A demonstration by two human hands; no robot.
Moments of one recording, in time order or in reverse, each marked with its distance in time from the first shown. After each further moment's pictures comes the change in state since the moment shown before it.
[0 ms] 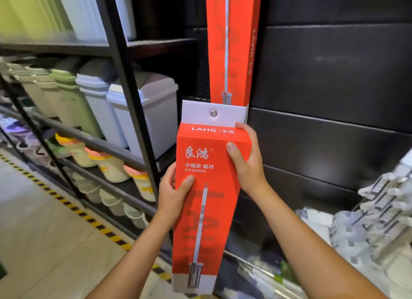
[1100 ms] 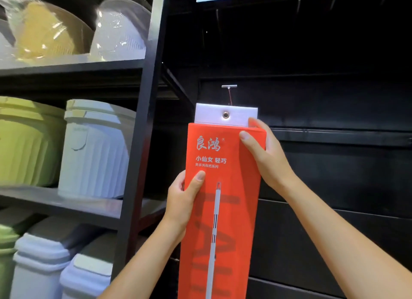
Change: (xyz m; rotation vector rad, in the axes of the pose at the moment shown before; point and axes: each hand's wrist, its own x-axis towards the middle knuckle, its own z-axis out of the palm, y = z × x) left_hand 0.310 0.244 0.020 -0.465 -0.306 0.334; right_hand 0.292 -0.256 0.074 -0.460 0.130 -0.518
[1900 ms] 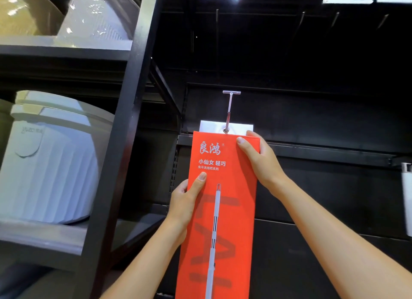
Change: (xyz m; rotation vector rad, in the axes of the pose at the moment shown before) left_hand 0.081 -0.040 0.018 -0.121 -0.098 -0.204; right_hand 0.068 0.056 0.000 -0.201 0.054 0.161
